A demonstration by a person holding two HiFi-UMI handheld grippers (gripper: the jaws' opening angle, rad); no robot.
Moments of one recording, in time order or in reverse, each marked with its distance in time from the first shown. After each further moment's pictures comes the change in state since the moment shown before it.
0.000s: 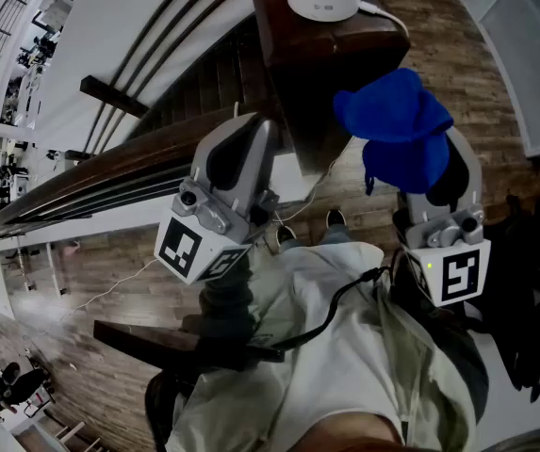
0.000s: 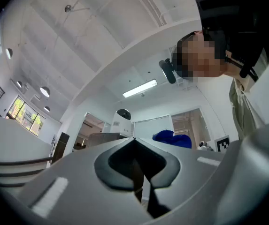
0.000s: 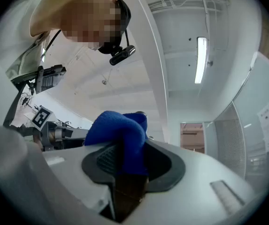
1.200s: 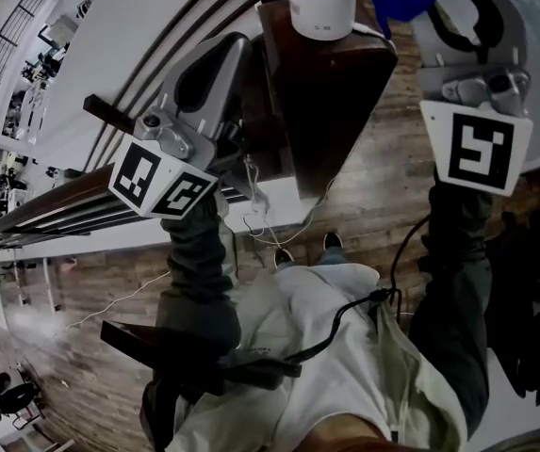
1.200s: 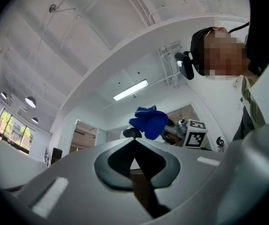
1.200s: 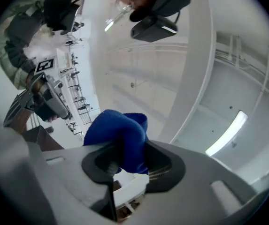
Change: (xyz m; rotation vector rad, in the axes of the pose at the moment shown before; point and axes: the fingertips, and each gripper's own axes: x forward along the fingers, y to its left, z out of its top) left arm 0.061 0.046 0.064 0.127 -0.009 -0.102; right arm 0.135 -0.037 0.140 -0.759 -0.289 -0.014
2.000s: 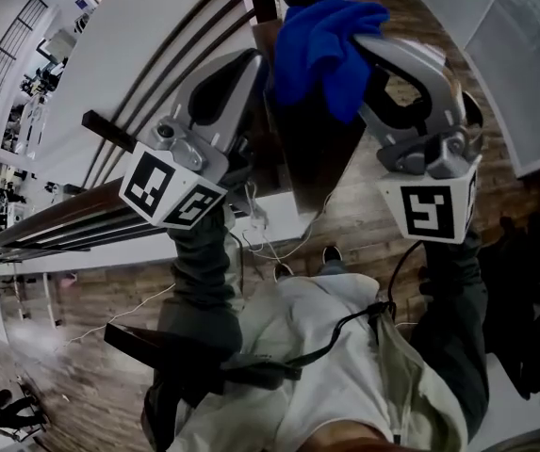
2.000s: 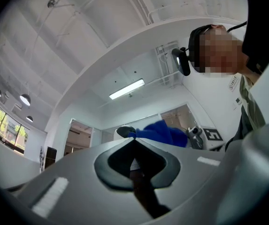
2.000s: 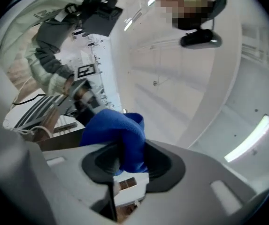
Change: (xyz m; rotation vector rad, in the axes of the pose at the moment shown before) left arm 0.021 -0.008 -0.005 0.001 0.002 -0.060; right arm -0.035 0.092 -0.006 -0.127 0.067 0.310
